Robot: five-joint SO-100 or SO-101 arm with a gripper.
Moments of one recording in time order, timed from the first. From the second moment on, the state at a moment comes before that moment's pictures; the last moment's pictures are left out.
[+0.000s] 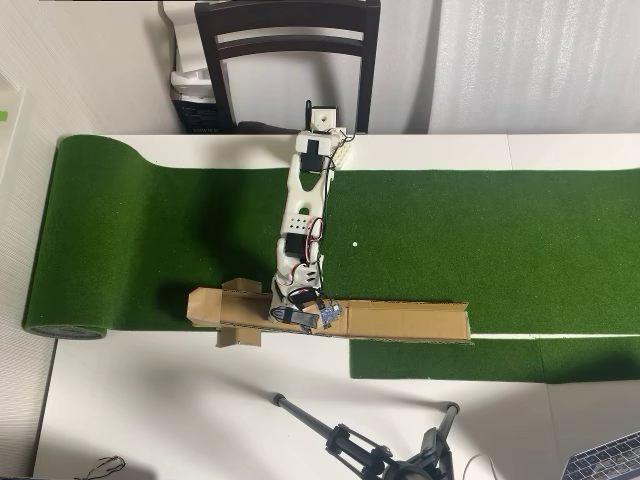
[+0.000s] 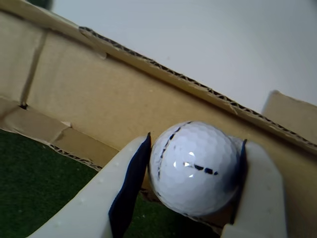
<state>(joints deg) 6.2 56.5 52.6 67.0 60.9</state>
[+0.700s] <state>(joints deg) 6.1 56.5 52.6 67.0 60.9</state>
